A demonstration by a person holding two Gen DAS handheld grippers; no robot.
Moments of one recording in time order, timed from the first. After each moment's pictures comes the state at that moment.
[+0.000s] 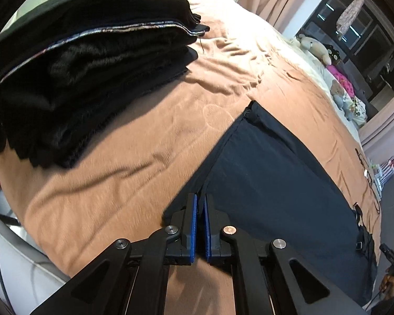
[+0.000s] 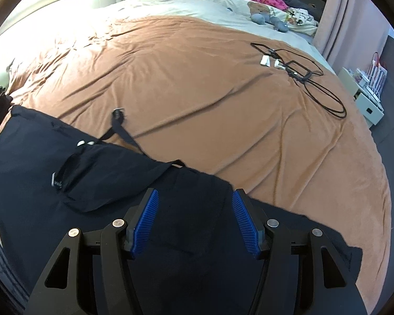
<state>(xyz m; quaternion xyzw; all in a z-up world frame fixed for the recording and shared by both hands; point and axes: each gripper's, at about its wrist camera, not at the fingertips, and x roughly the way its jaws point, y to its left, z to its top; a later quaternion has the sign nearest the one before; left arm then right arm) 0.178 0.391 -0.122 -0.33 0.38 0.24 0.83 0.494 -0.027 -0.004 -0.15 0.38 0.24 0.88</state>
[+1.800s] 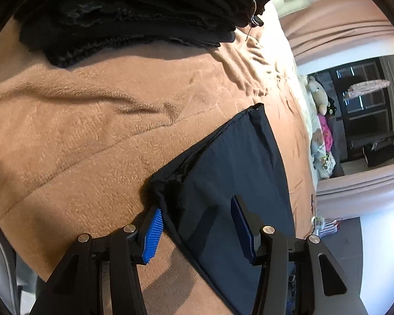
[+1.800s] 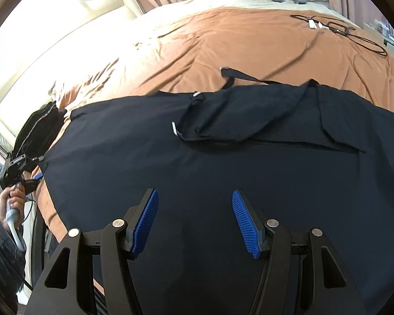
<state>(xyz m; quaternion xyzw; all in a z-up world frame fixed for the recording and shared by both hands) 0.150 0.400 -0.167 -0.56 0.30 0.18 0.75 0.409 0.020 -0.060 0.01 0.40 0.33 0.85</state>
